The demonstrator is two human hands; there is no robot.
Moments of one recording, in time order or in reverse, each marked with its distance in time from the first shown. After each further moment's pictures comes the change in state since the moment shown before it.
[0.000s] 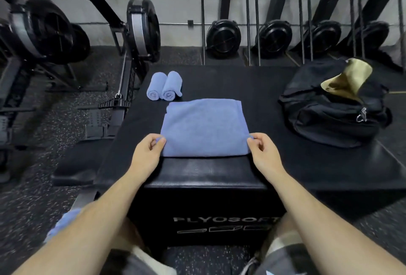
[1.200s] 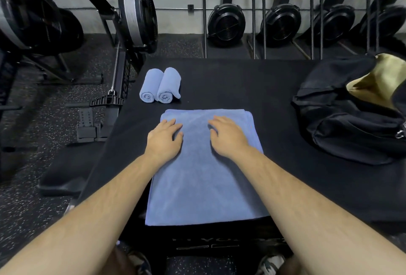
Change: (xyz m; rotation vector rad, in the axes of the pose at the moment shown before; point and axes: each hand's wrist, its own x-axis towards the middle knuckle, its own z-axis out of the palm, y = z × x) left_hand 0.108 0.004 0.056 0.694 -0.159 0.227; right_hand 0.114 -0.043 0.113 -0.710 -0.320 -0.321
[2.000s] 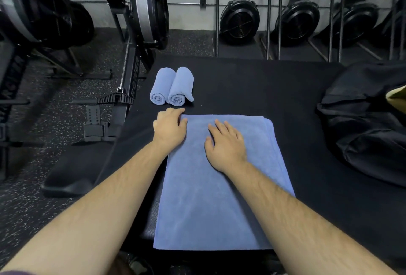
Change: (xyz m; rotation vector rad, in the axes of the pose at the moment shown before) left_hand 0.066 -0.019 -0.007 -0.062 0.054 -0.144; right_hand 0.018 -0.035 0.044 -0.079 0.067 0.051
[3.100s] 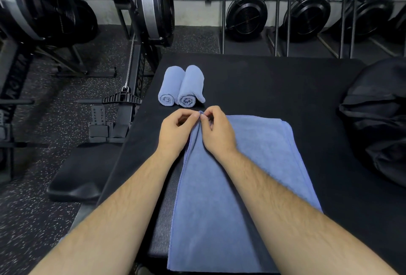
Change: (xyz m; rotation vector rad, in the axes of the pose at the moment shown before) left_hand -0.014 -0.001 -0.012 -0.878 0.070 0.013; right_hand 0.058 -0.045 0.020 0.639 0.222 0.028
